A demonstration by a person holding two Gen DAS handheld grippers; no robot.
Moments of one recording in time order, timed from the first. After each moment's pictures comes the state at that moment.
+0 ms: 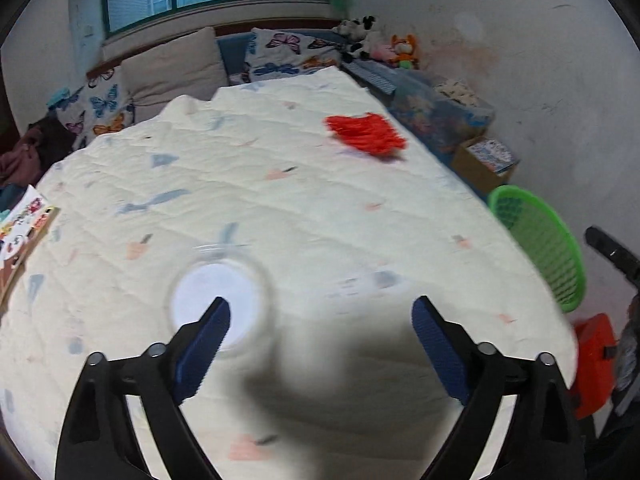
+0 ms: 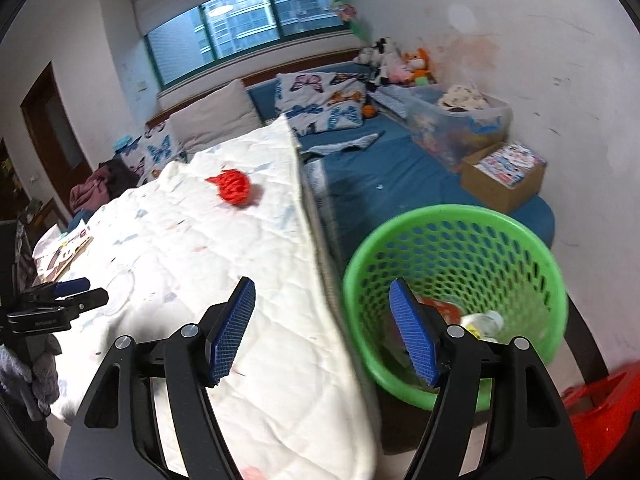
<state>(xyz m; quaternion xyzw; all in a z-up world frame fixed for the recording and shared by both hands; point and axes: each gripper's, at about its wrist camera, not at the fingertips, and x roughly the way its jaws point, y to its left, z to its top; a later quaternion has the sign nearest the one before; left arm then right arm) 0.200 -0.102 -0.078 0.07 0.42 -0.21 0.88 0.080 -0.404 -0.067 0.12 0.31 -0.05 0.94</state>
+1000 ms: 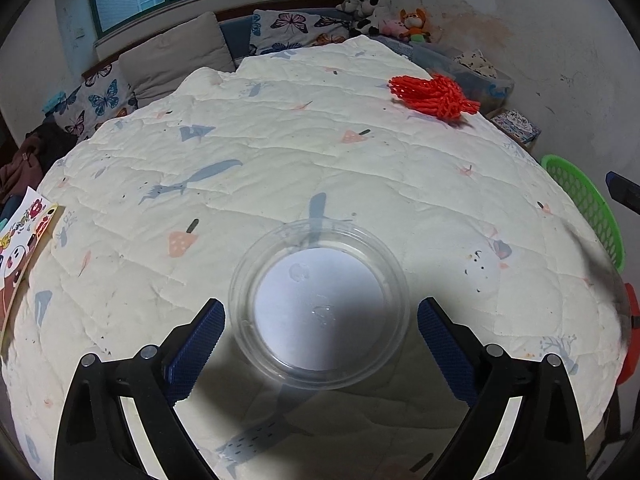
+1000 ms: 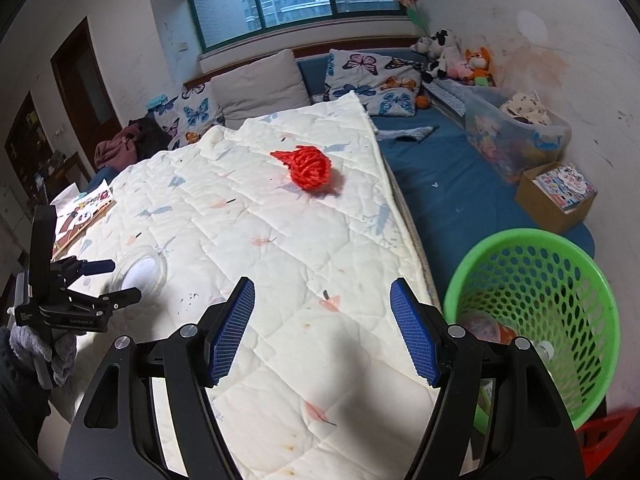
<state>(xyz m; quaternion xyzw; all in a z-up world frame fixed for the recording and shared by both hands) 0.250 -0.055 -0.119 0.11 0.44 -0.21 0.87 0.151 -0.334 -0.073 0.07 0.34 0.02 0.94</state>
